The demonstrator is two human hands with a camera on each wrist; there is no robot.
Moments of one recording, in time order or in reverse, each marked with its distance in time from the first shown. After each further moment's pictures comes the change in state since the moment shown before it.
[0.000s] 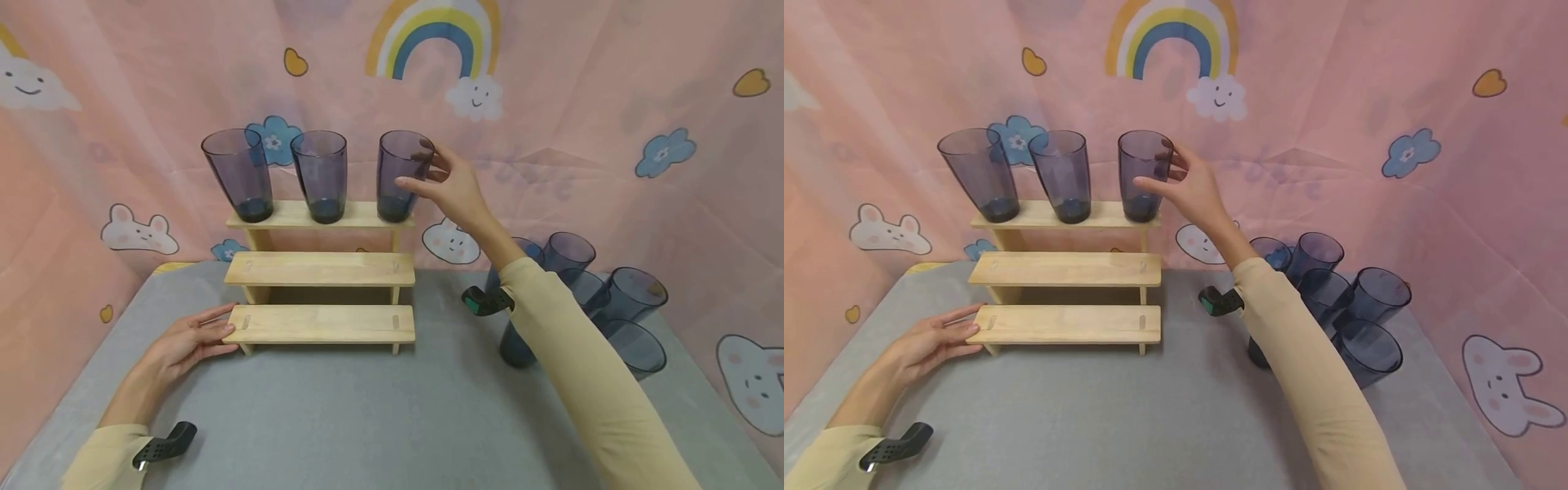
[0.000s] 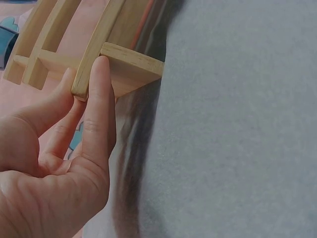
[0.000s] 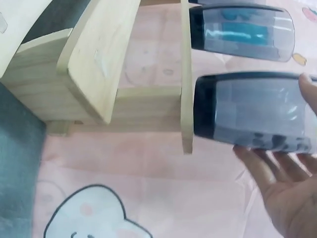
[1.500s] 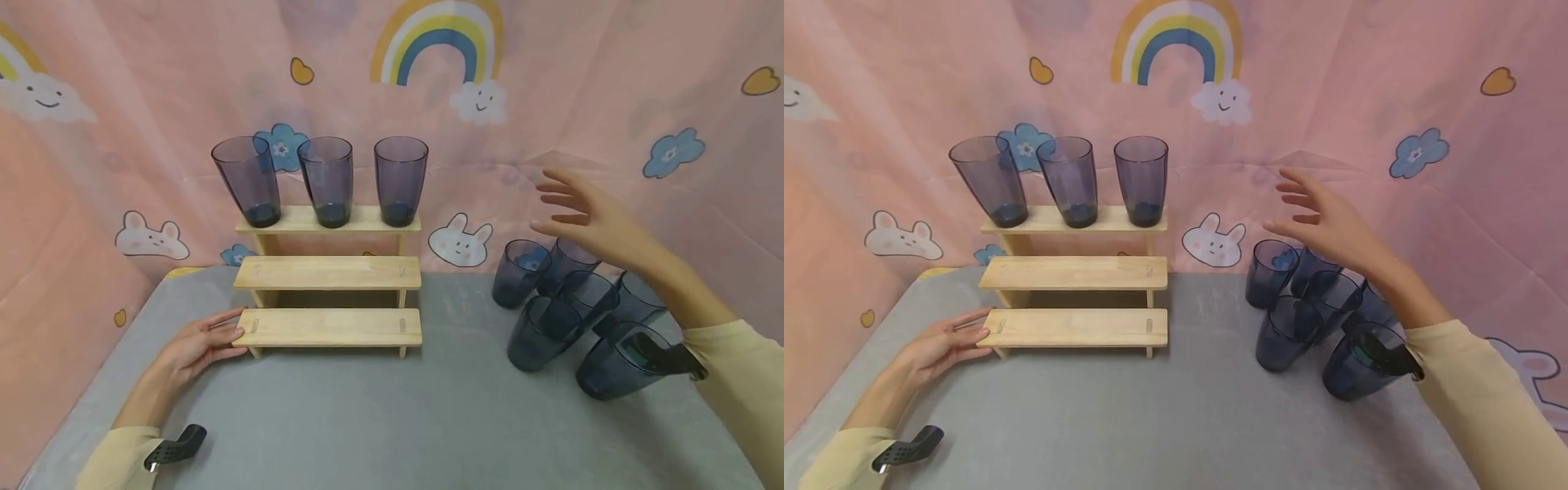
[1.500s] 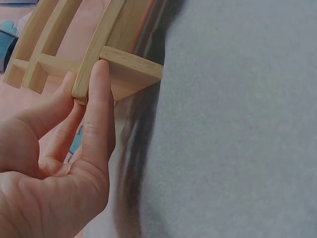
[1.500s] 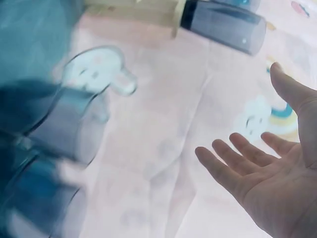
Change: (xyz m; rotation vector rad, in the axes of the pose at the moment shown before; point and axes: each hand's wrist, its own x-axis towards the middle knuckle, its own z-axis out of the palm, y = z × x) left_hand -0.001 0.001 0.001 0.009 0.012 0.024; right_hand -0.090 -0.012 -0.145 -0.360 -0.226 0.095
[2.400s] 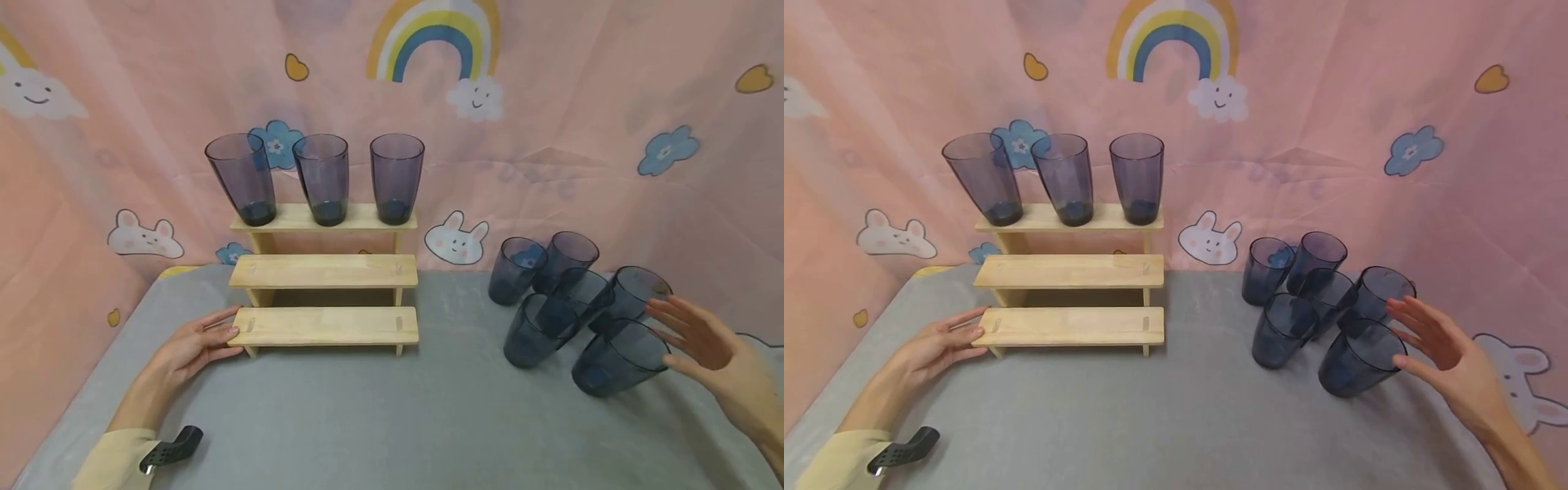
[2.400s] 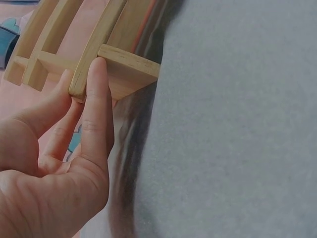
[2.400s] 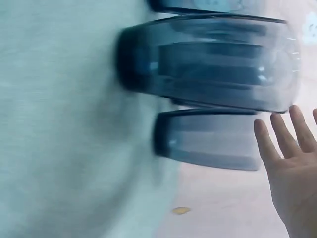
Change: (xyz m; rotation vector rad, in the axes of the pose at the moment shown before) left_hand 0.001 -0.003 -0.001 -0.019 -0.009 0.000; right_hand -0.184 0.135 0.018 0.314 0.242 -0.062
